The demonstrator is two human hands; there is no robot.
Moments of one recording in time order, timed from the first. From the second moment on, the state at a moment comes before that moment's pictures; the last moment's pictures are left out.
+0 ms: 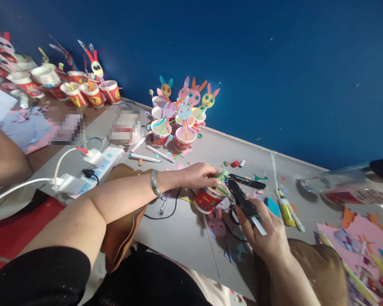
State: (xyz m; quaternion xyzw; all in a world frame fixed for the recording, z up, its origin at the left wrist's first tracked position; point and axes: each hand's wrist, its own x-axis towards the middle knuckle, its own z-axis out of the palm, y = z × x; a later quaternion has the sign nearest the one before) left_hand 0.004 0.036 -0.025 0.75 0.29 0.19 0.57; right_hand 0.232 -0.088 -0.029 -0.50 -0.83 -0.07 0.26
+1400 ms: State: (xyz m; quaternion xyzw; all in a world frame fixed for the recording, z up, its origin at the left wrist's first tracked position) left_hand 0.002 0.037 -0.025 0.76 0.30 0.18 0.55; right_hand 0.293 -0.050 -0.061 -0.74 -0.66 -0.04 0.10
